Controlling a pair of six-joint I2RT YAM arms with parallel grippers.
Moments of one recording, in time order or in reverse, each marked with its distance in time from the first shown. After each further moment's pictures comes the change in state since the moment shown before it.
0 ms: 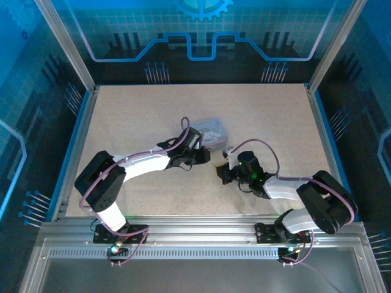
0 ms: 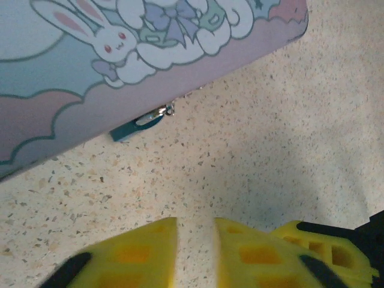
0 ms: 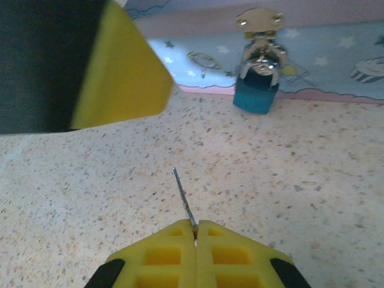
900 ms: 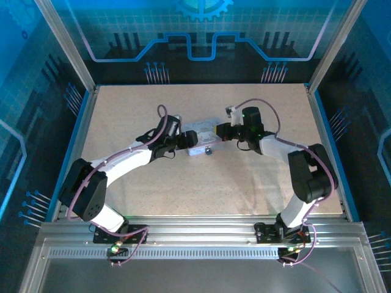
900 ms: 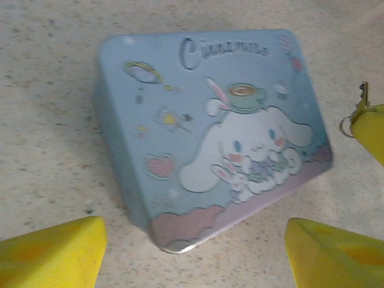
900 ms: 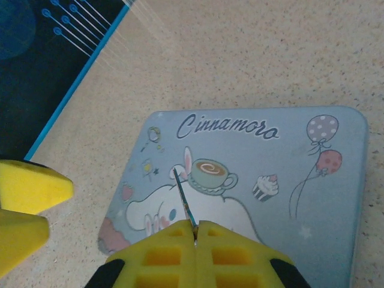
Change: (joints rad) left arm 0.199 -0.130 -0.015 -0.043 -0.110 0.091; right arm -0.262 0.330 0.621 -0.293 -0.286 0.031
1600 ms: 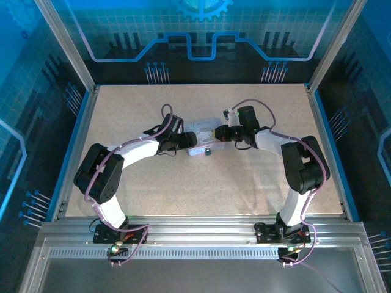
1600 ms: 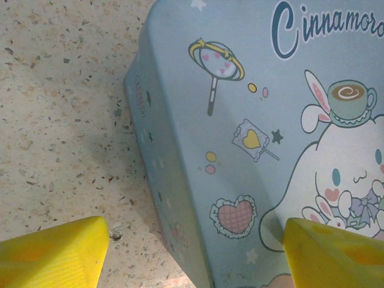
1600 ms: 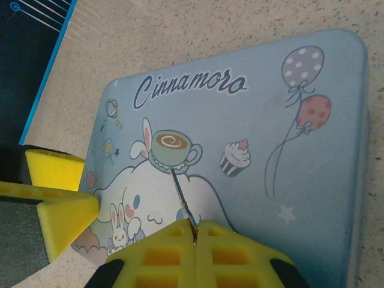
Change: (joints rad) left arm 0.046 0.190 0.060 -0.003 0.051 0.018; right arm 0.002 0.084 0.064 -0.148 -0.007 0.045
